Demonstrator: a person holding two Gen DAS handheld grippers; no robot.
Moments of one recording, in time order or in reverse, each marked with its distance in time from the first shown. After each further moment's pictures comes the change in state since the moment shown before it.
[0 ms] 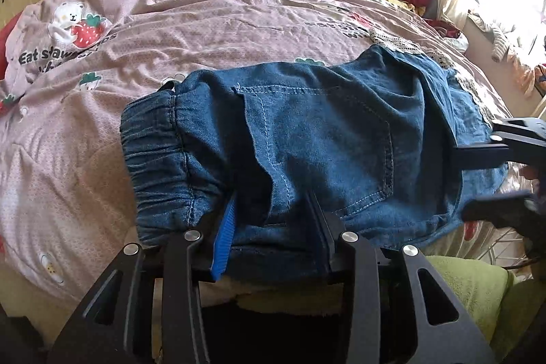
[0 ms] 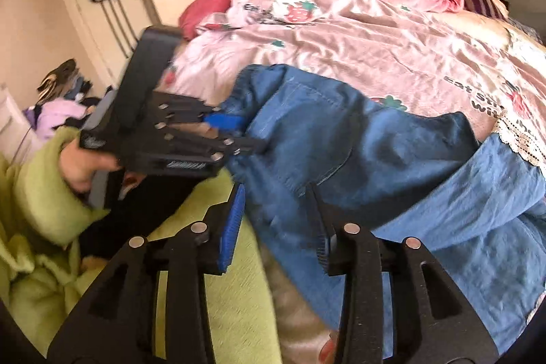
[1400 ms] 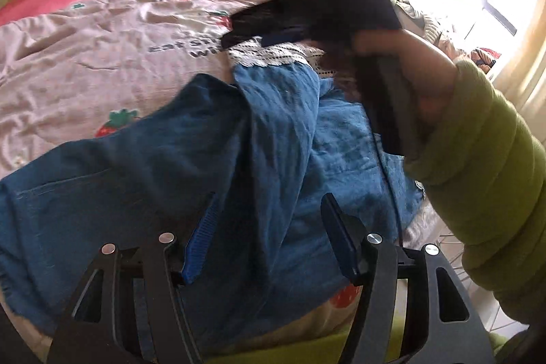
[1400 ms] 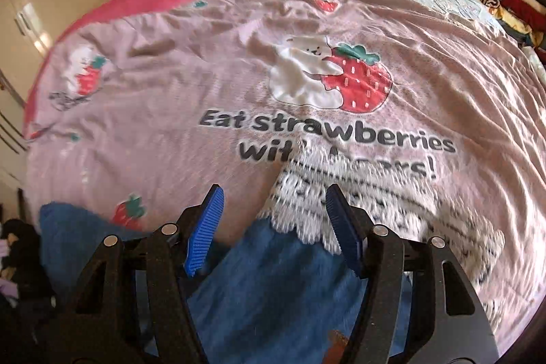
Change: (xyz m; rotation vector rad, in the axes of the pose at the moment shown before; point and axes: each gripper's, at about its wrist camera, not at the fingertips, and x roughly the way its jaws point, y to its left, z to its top) left arm 0.029 -0.135 0.060 0.111 0.038 -0.322; right arm 0.004 -0.232 0.082 0.420 0.046 -0.408
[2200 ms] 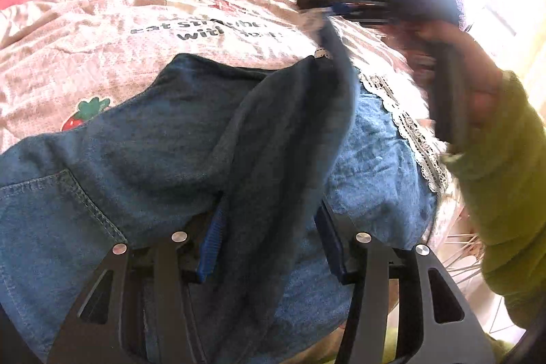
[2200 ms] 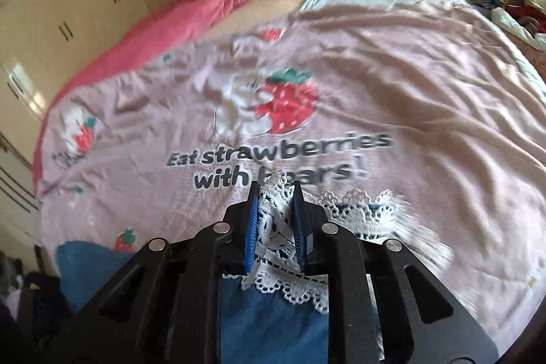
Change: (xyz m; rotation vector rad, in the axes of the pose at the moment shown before) left arm 0.033 0.002 -0.005 -0.003 0.019 -0.024; right arm -0.072 -0.086 -0.028 0.232 -0.174 0.057
